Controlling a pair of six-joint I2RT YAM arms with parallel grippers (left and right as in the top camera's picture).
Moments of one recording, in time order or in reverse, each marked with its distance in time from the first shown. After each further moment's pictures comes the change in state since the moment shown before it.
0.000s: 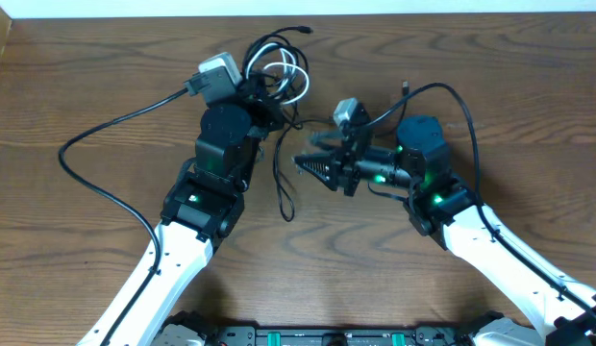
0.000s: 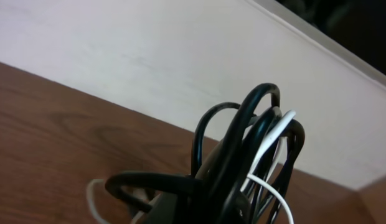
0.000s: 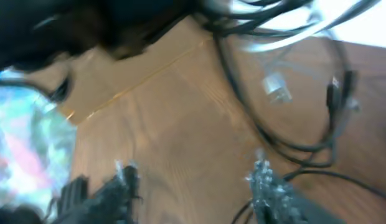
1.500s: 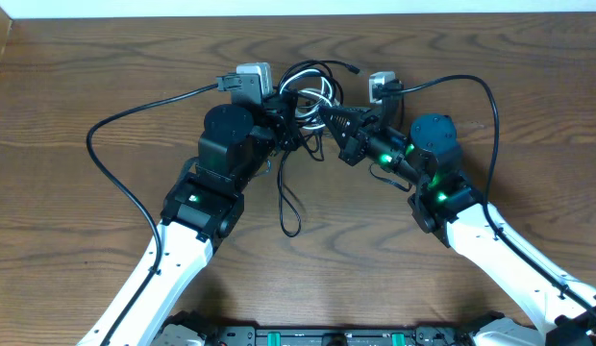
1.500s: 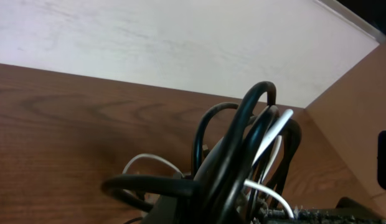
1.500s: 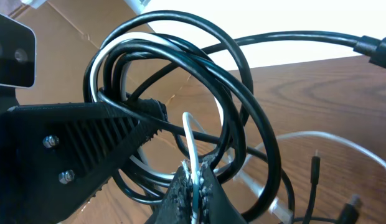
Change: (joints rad) left arm 0.000 0.000 0.000 -0.070 0.322 0.100; right arm -0.024 0.000 0.000 0.142 0.243 0.333
